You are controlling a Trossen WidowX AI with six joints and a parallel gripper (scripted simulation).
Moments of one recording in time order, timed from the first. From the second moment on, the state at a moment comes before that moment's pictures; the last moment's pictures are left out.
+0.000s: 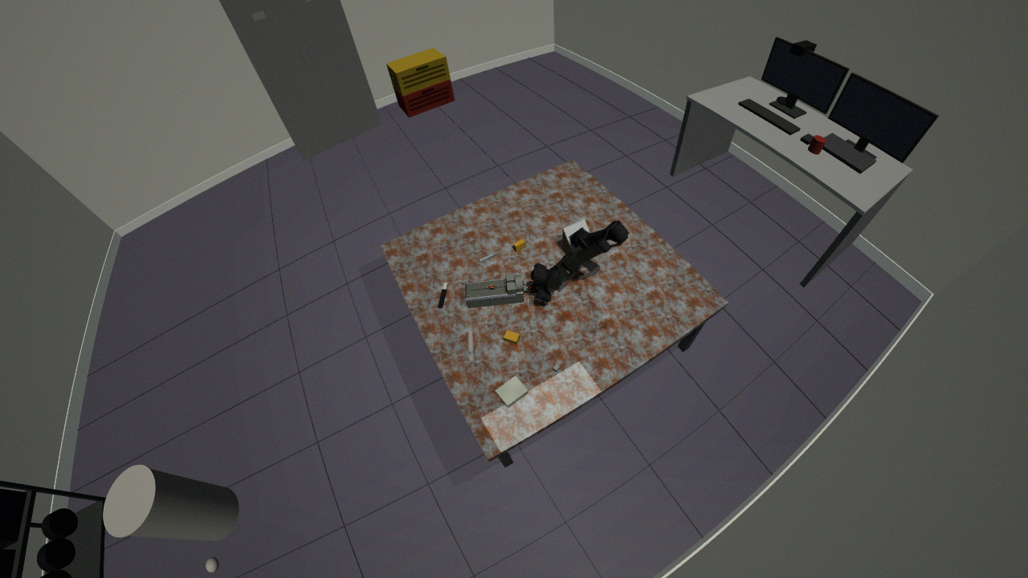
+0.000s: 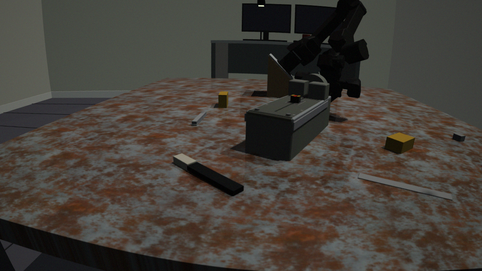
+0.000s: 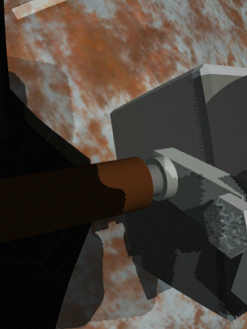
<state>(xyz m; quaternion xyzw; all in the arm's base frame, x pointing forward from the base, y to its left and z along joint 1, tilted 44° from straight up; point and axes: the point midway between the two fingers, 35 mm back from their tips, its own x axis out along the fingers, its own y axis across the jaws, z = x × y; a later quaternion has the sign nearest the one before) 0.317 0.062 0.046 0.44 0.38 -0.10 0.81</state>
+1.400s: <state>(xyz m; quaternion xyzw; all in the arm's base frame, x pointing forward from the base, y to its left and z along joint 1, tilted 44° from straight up) 0.310 -0.007 0.108 0.44 0.39 -0.11 0.80</state>
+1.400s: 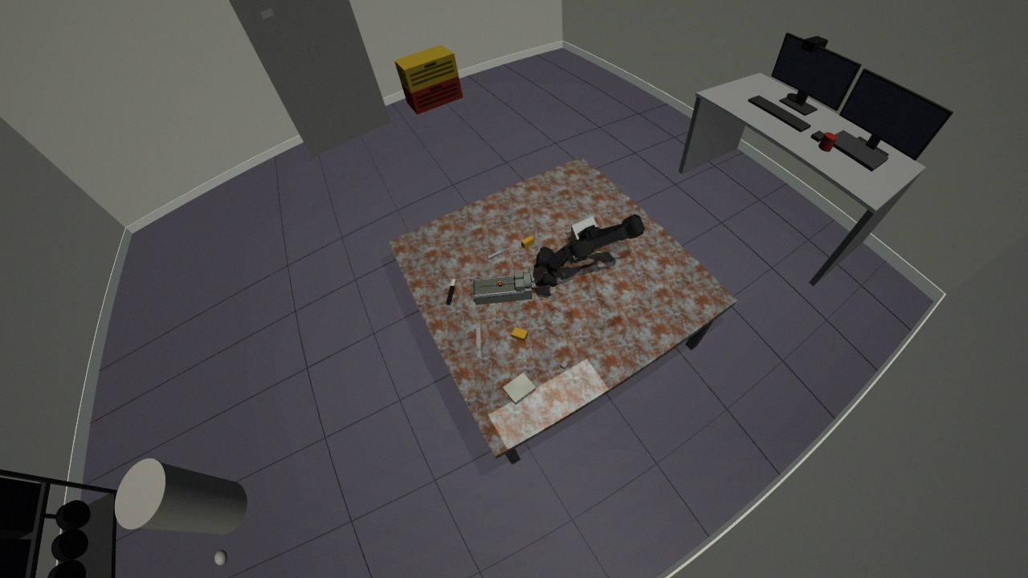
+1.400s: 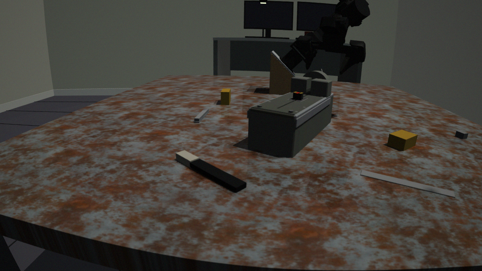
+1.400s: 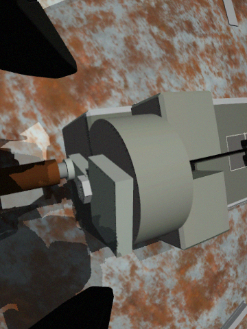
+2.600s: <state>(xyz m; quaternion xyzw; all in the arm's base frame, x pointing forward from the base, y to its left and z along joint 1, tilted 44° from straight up) 0.367 -0.103 0.126 0.36 0.38 0.07 0.85</state>
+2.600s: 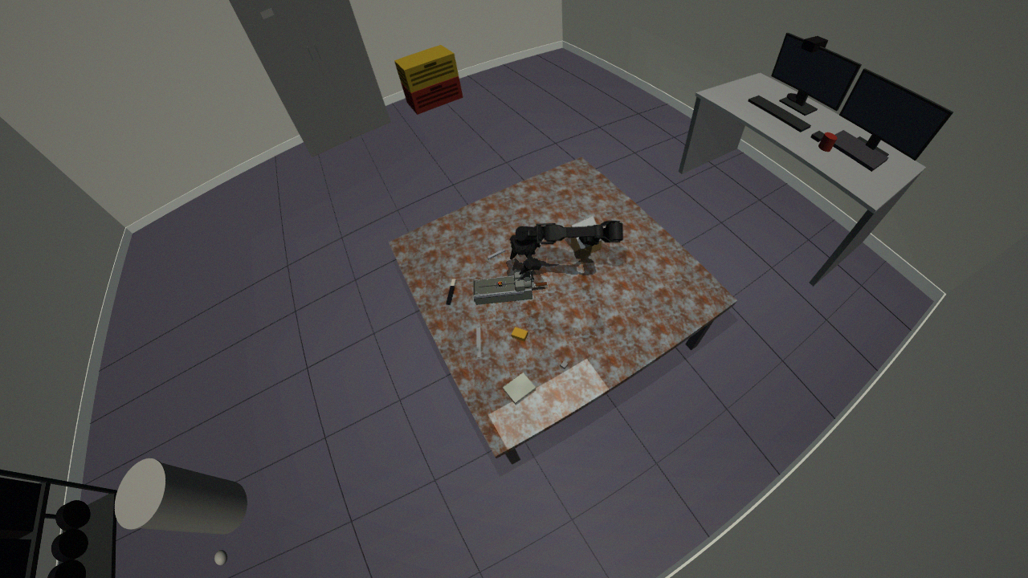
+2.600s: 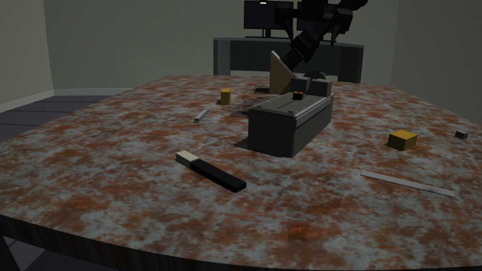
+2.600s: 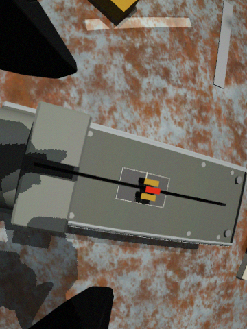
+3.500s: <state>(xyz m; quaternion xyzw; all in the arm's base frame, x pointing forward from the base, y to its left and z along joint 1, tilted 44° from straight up) 0.398 -0.105 0.059 0.31 0.33 0.17 0.87</state>
